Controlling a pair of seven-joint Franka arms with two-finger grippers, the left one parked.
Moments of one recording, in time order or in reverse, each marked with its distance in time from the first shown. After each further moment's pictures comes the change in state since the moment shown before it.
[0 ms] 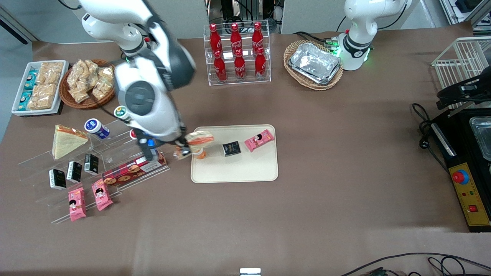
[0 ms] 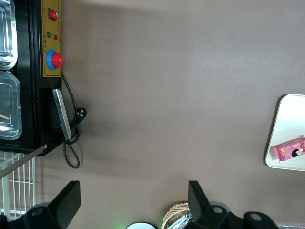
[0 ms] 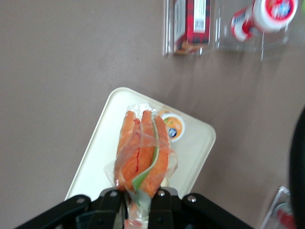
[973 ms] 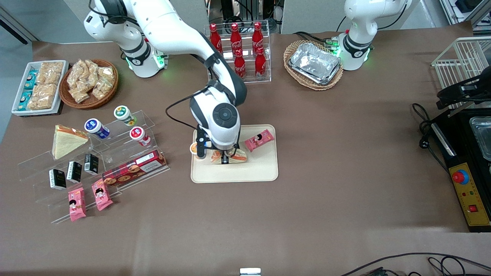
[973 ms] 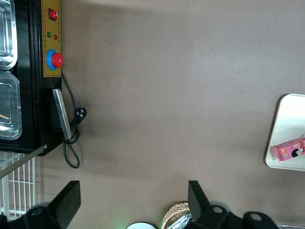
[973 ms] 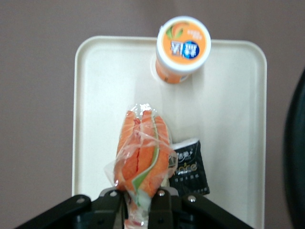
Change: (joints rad) arm 0.157 0.309 -0.001 0.043 0.000 0.251 0.579
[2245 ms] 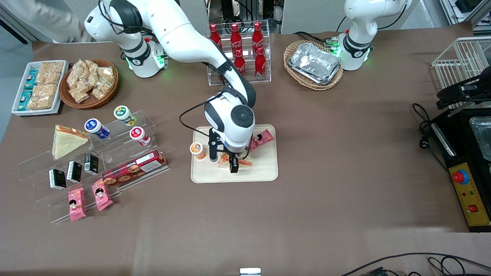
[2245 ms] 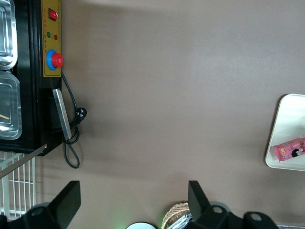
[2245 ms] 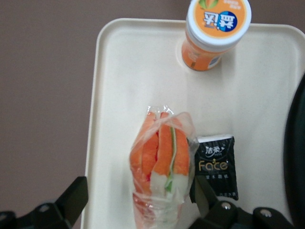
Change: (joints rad) arm 0.029 0.102 -0.011 0.083 -0.060 0.052 0.035
